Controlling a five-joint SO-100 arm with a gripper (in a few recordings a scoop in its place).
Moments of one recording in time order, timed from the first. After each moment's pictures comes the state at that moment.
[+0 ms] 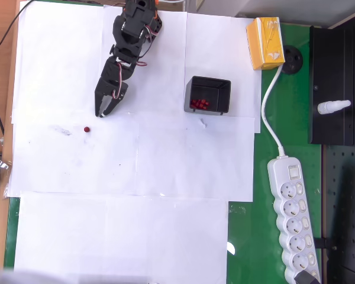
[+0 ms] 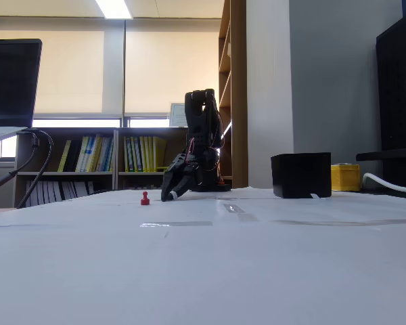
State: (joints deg) arm 26.1 109.2 18.8 -55.8 -92.0
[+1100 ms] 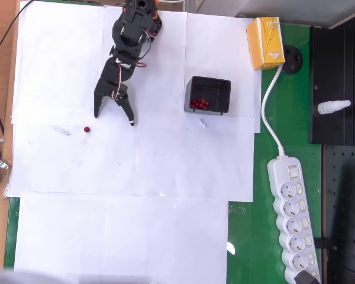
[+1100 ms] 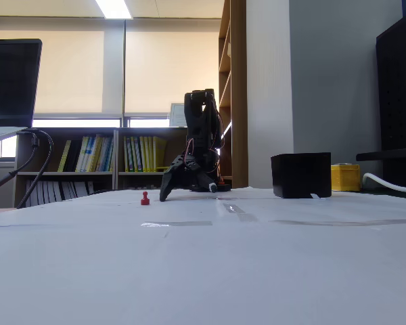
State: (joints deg) arm 22.2 113.2 21.4 -60.7 -88.2
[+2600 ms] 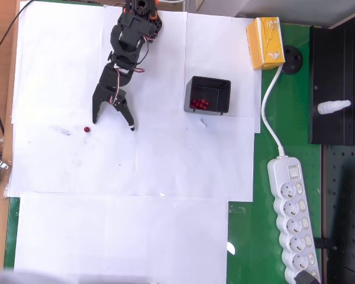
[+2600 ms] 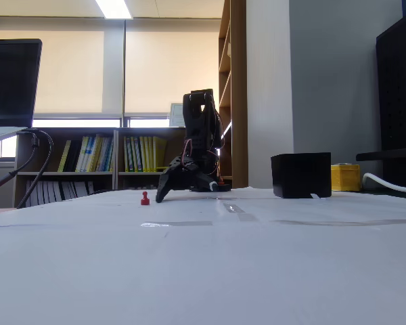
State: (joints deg) arm 26.5 117.7 27.3 -61.8 -87.2
